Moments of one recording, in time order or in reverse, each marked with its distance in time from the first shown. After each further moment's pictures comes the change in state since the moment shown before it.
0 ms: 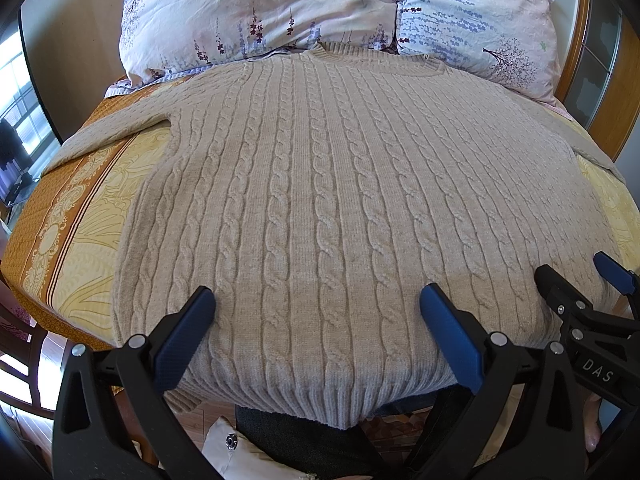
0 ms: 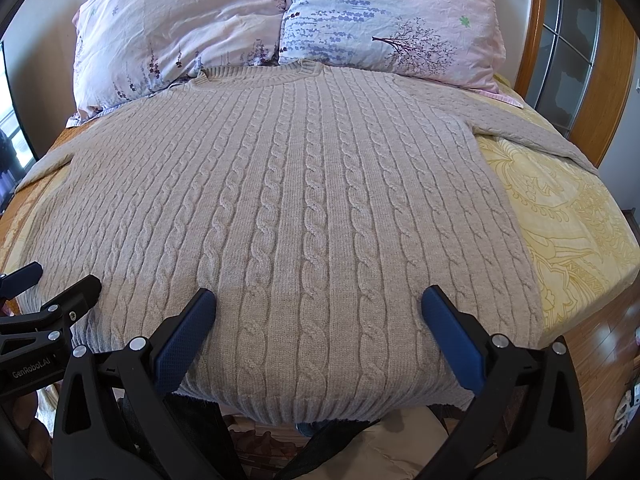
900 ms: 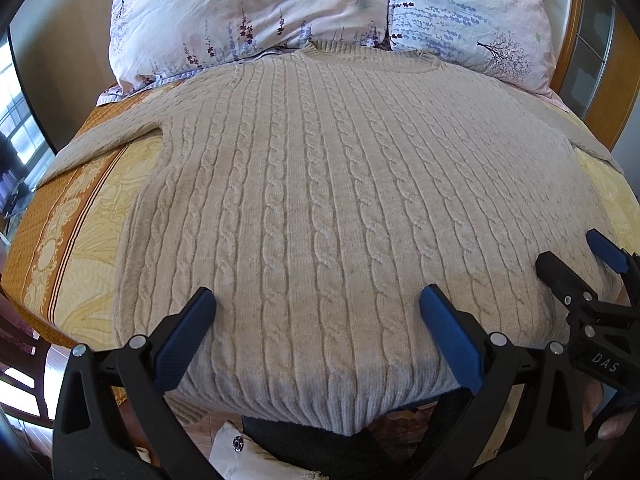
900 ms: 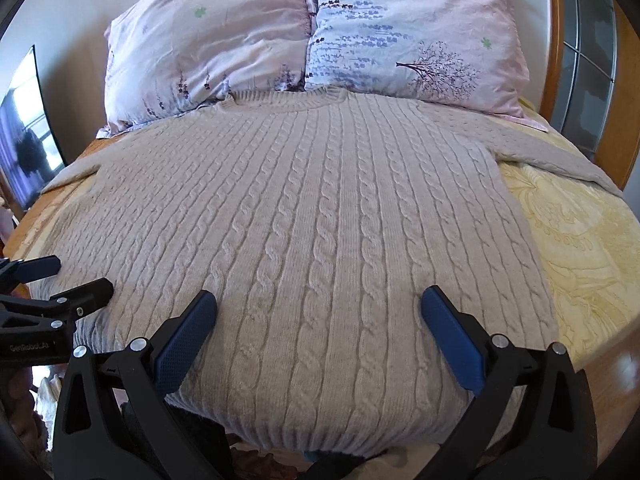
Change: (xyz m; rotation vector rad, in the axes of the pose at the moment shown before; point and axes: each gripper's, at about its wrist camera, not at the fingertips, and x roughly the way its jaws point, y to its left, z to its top) left arm 0.005 -0.002 0.010 0.042 0.008 -0.008; right arm 0.004 -0.012 0.006 -0.060 -0.101 0.137
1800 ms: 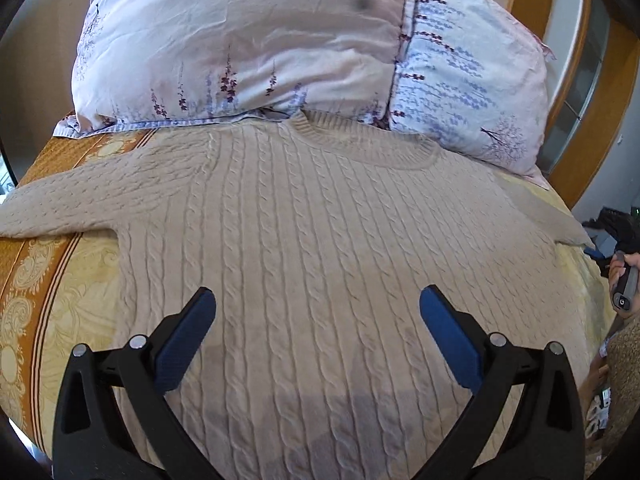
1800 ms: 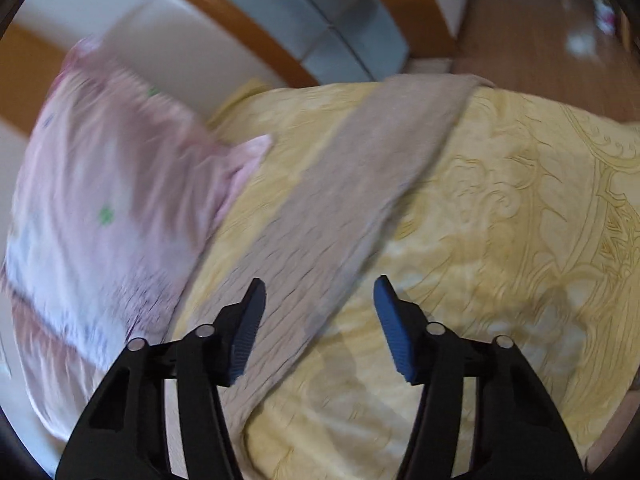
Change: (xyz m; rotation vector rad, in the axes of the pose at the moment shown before) left arm 0.033 0.039 0.099 -0.075 -0.129 -0.195; right arm 0.038 -0.353 0.087 1.123 -0.059 -0.169
